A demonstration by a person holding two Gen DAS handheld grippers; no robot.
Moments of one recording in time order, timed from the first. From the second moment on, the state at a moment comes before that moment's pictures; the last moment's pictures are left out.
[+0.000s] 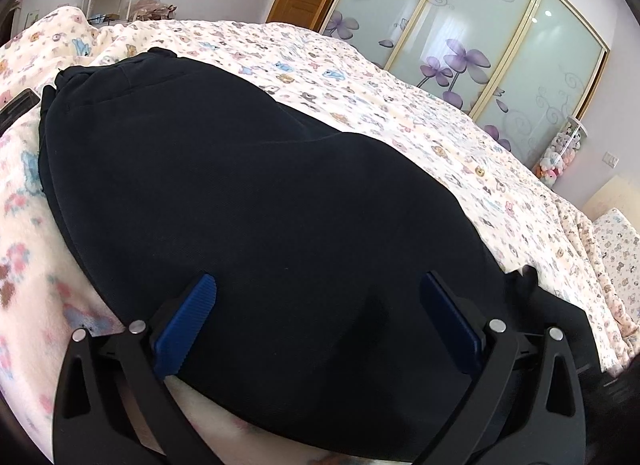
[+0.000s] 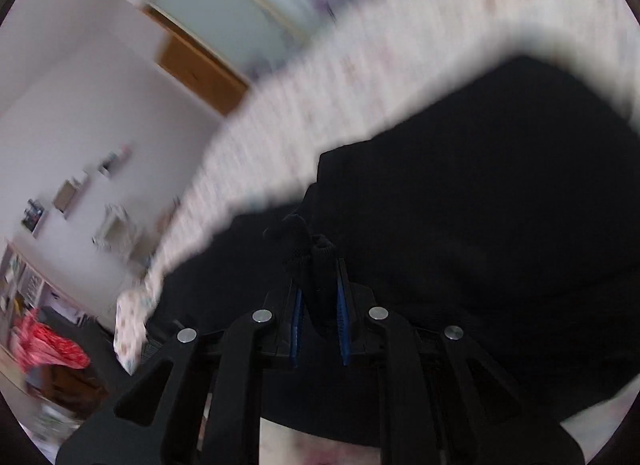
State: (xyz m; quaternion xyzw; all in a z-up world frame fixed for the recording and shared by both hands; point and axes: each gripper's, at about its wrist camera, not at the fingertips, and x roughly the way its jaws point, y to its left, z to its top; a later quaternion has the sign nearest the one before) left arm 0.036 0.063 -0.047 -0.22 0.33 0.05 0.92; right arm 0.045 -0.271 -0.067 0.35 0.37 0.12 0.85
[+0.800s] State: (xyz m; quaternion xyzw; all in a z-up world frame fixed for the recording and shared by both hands) left arm 0.037 0.066 -0.046 -0.23 0.33 0.05 0.92; right arm 0.041 -0.262 -0.037 0.35 0.35 0.26 0.83
